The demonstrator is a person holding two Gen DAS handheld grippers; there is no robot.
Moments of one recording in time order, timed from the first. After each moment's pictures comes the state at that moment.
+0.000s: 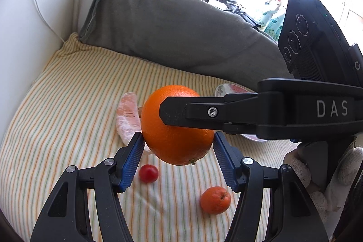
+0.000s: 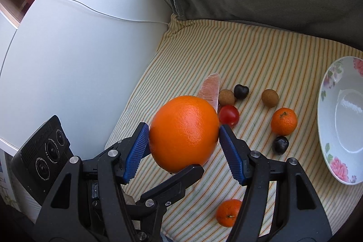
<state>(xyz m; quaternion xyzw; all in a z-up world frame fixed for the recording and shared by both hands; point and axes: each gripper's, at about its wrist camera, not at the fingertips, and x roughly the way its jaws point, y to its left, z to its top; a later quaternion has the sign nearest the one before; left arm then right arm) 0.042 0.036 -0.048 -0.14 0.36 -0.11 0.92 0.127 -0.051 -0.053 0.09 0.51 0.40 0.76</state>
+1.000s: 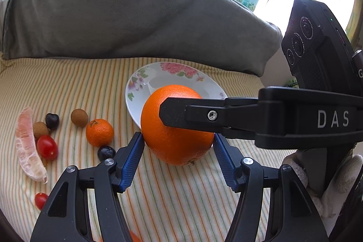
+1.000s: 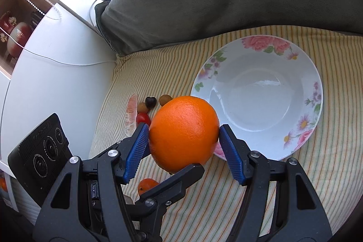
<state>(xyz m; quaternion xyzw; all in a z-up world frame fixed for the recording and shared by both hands) 0.103 -0.095 -0.063 -0.08 0.40 -0.21 0.89 0.142 -0.212 -0.072 0.18 0.49 0.30 0.80</state>
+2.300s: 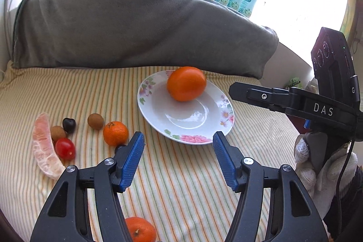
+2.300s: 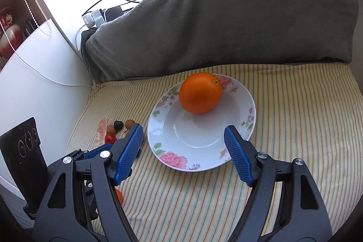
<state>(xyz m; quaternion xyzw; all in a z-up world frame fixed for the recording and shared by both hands) 0.077 -0.075 -0.047 -0.07 0.37 -0.21 0.90 0.113 -0.265 -0.055 0.14 0.39 0.21 0.88</state>
